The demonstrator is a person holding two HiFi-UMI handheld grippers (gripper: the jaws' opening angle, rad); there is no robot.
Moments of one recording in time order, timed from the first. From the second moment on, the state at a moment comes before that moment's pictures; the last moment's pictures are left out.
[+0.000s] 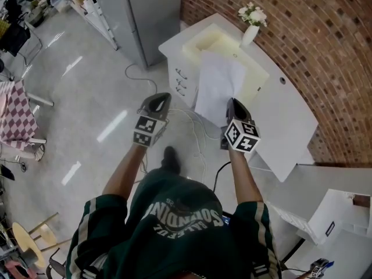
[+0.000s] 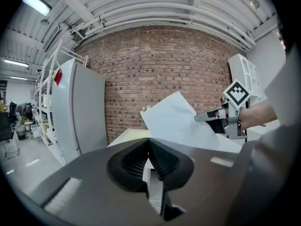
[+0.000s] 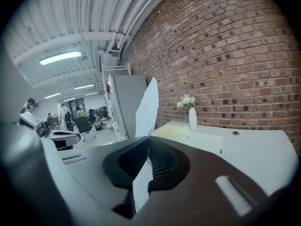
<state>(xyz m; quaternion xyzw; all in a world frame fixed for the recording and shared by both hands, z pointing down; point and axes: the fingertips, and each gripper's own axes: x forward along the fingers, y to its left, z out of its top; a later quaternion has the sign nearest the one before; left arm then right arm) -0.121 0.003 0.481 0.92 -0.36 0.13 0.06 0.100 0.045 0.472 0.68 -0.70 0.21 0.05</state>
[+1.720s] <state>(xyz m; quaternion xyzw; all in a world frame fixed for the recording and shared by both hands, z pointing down) -0.049 -0.224 0.499 0.94 -0.32 0.13 0.06 0.175 -0.168 0.495 0.71 -0.66 0.22 0.04</state>
